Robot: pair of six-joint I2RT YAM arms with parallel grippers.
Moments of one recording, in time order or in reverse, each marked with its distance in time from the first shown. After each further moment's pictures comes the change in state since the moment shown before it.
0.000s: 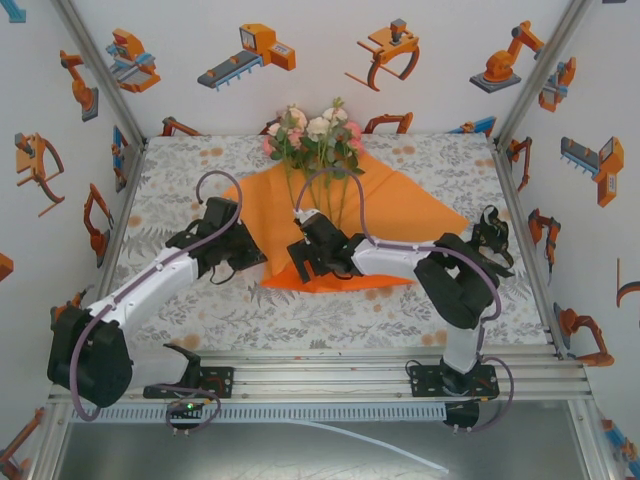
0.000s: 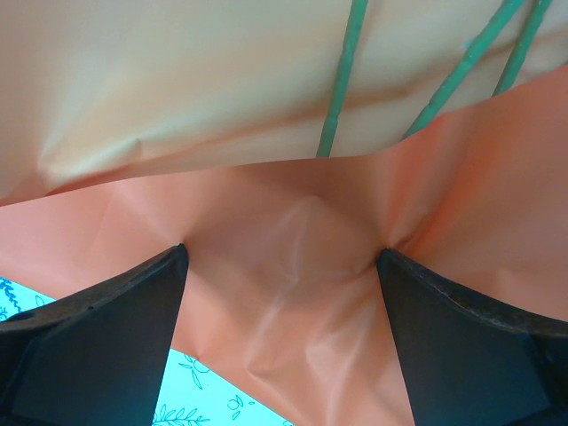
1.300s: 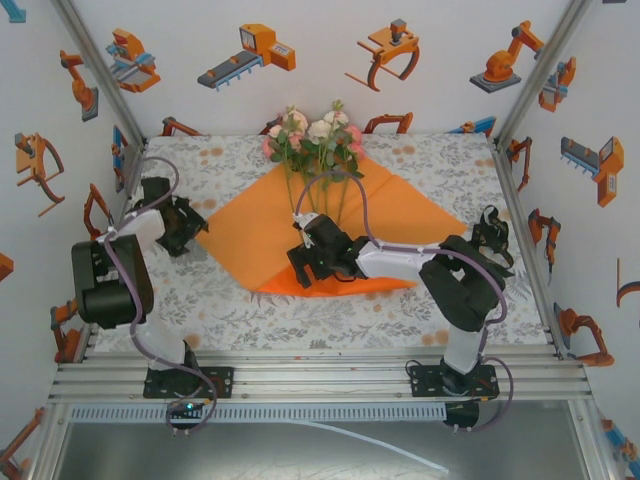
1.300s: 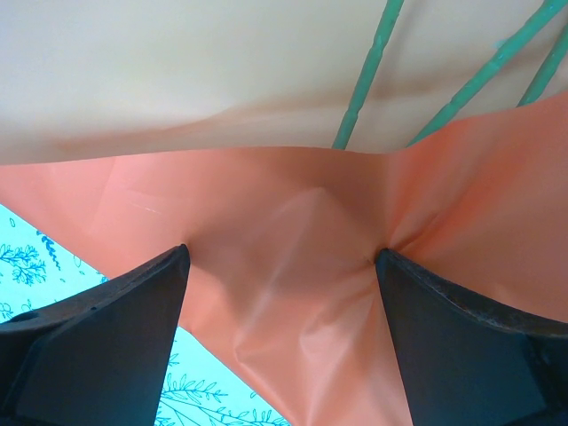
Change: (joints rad) left arm 0.586 0.467 0.198 0.116 -0.055 0.208; right arm -0.002 -0.039 -0.048 0.026 -0.112 -0.033
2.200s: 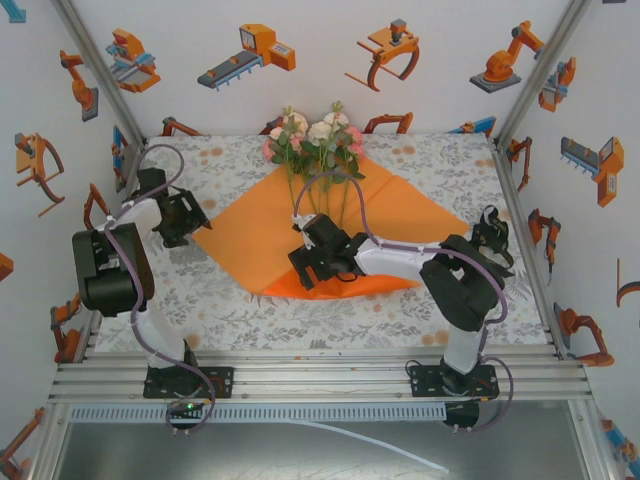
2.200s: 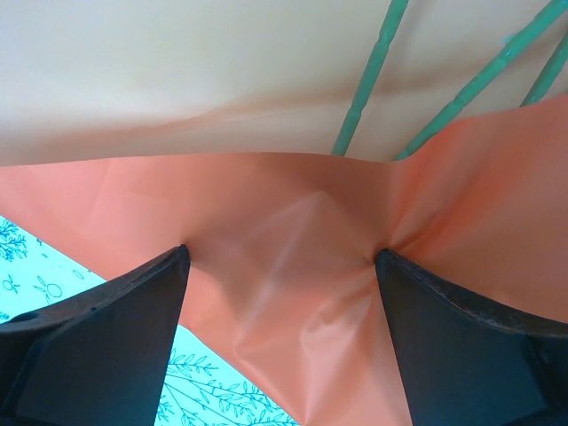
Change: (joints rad) left arm 0.016 0.077 0.106 -0.074 0.163 0.259; right arm -0.001 0.006 0.042 -0.107 0.000 -0.026
